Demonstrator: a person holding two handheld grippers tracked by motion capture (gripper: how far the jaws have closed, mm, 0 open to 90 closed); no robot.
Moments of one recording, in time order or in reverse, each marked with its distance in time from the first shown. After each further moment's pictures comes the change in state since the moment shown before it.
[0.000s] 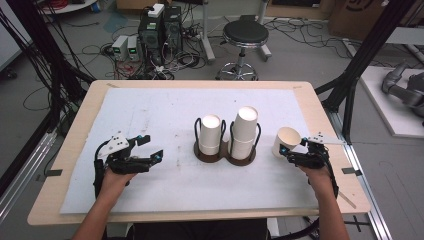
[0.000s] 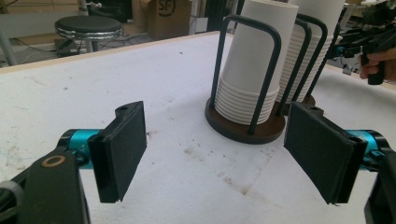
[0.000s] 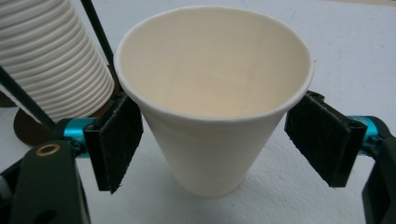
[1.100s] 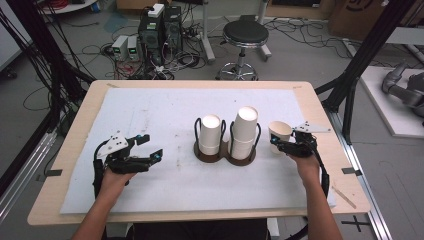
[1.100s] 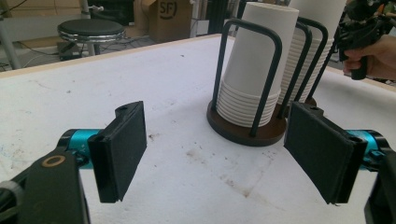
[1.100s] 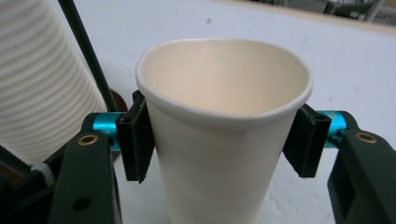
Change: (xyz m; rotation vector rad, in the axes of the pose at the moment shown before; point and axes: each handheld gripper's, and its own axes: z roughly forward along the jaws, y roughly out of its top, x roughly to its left) left arm 0.000 0.001 -0.001 -0.013 0.006 0.005; right arm 0.009 0.027 0.035 0.014 -0.020 -0.068
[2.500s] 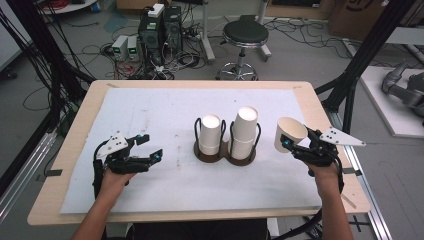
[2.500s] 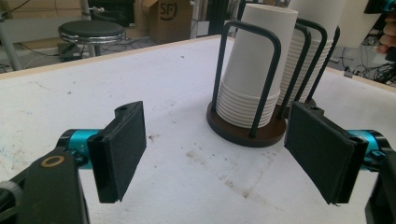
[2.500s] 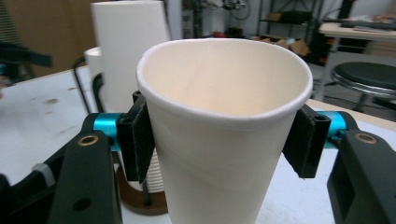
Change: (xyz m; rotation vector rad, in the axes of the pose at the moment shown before) left arm -0.001 0.000 0.000 -0.002 0.000 -0.001; right arm 0.016 0.015 -0.073 -0.299 0.171 -0.070
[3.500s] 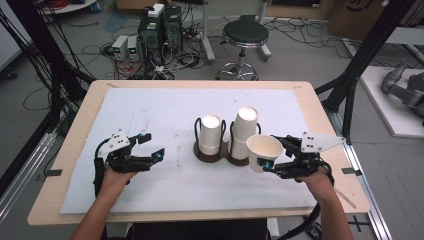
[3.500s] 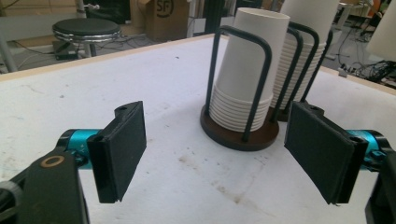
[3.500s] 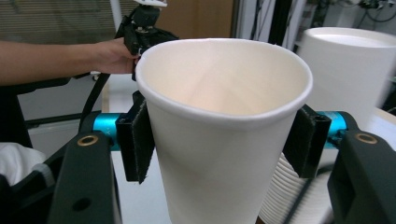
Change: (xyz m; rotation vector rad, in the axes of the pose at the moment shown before) left arm -0.002 0.008 0.002 0.008 -0.007 -0.001; right arm 0.056 0.029 0.012 0.043 0.485 -0.141
